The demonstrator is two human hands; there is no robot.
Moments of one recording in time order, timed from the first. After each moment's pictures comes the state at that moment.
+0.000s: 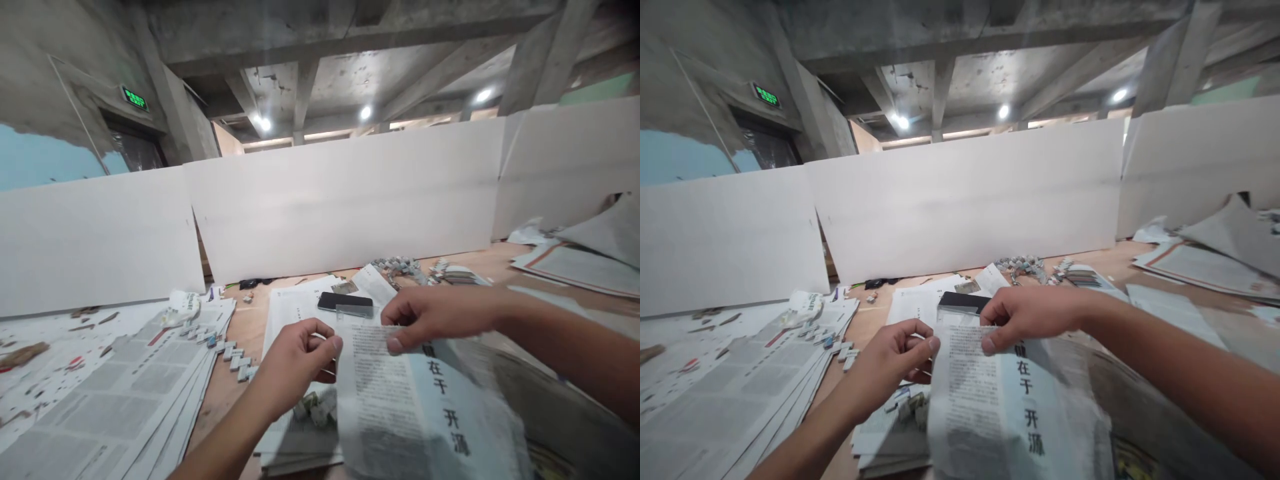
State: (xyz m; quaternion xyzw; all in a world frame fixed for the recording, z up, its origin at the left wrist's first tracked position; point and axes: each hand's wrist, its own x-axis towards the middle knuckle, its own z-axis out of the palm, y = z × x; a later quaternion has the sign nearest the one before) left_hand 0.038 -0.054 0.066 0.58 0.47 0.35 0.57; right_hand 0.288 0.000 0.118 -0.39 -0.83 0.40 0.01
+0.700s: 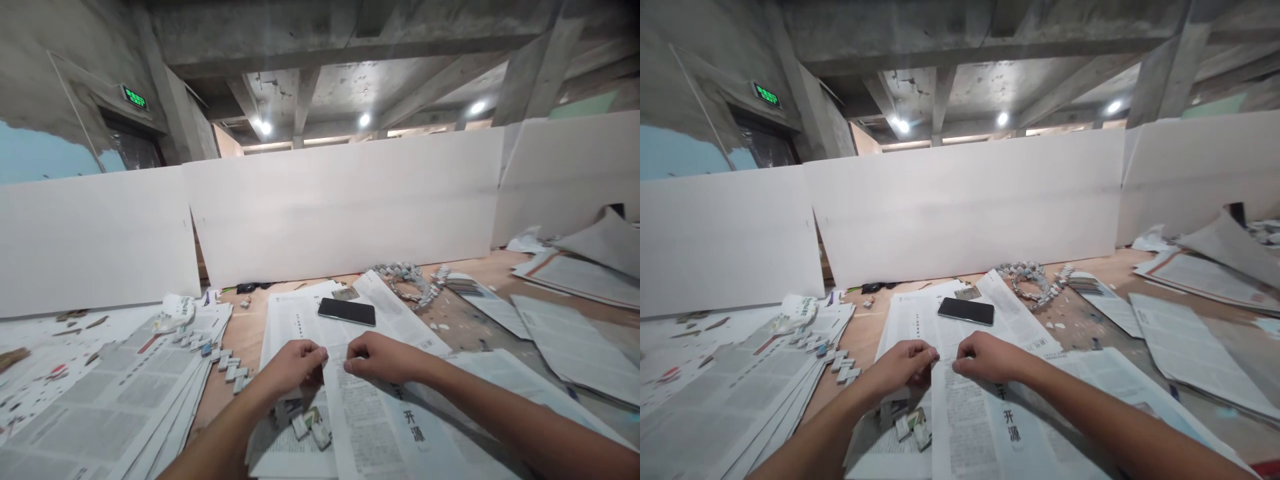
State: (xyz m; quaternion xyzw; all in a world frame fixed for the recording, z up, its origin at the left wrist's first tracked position) left_hand 0.010 0.010 -0.017 0.57 0.50 0.27 0.60; right_hand 0.232 0.027 -0.005 -0.44 -0.82 0.35 0.12
